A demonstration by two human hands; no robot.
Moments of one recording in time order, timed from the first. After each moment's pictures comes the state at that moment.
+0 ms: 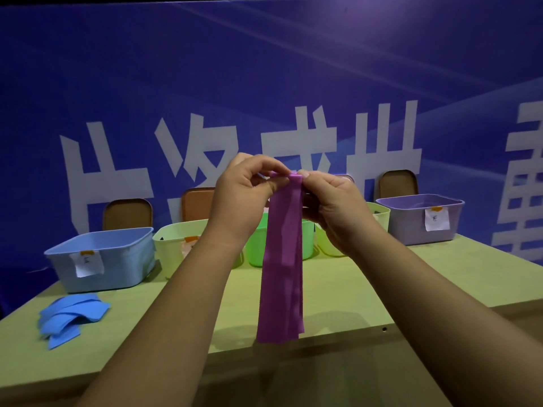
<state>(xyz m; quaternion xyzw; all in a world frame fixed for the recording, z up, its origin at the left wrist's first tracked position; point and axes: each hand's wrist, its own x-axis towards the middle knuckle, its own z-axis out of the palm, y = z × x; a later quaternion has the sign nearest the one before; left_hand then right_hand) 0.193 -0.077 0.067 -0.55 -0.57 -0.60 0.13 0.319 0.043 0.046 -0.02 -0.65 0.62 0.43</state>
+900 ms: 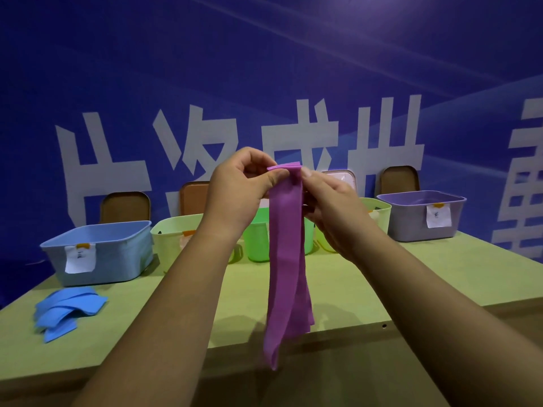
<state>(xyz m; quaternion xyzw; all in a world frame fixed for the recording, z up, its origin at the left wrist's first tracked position) 0.188 -0.075 0.065 -0.50 -0.58 -0.64 0.06 0.317 0.037 0.036 -0.06 -0.69 0.59 0.42</state>
